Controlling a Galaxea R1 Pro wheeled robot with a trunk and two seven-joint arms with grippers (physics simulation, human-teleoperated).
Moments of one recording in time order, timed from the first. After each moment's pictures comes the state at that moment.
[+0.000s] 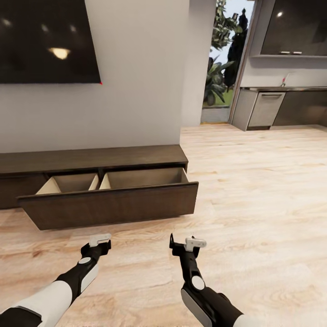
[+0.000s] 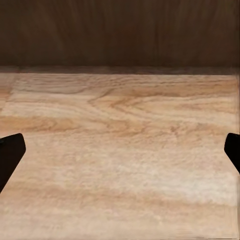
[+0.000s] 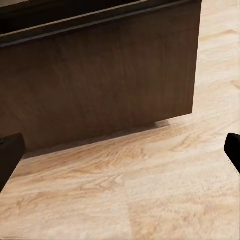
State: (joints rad) left arm -0.73 0.10 -0.32 -0.25 0.40 -0.18 0.20; right arm -0.51 0.05 0.77 -0.77 -0.56 -0.38 -0.48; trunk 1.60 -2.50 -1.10
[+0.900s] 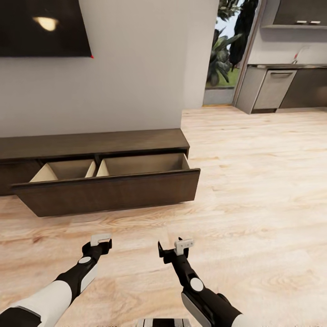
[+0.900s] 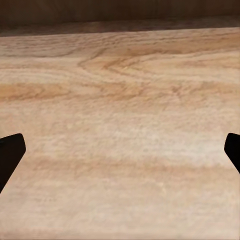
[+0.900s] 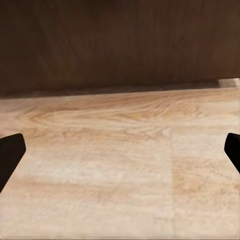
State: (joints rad) left arm -0.73 0.10 -0.34 -0.25 0.40 -0.18 0.17; right arm -0.52 0.06 0.80 -0.71 -0.50 -0.34 -0.23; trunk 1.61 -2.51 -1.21
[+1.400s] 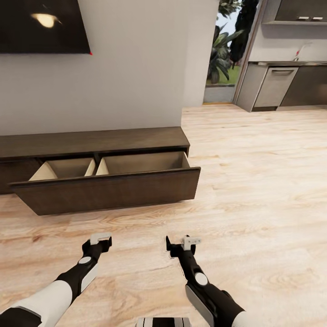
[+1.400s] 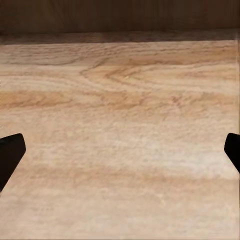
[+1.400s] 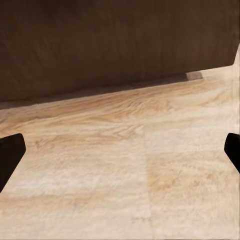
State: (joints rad) left arm -0.73 0.10 -0.33 -0.26 0.41 -0.23 0.18; right arm -0.52 0.06 0.69 -0.71 -0.50 -0.33 -0.25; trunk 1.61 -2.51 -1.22
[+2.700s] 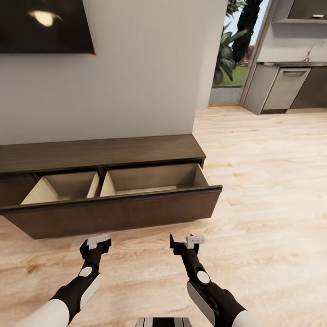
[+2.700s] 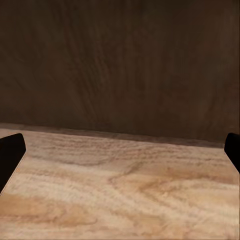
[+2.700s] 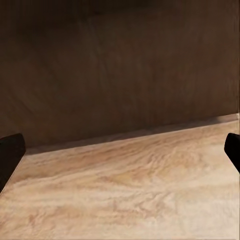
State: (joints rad) left arm -0.59 0.10 -0.34 -0.46 0.40 -0.37 0.33; right arm -0.52 0.06 0.65 -0.71 -0.50 -0.32 -0.27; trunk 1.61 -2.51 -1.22
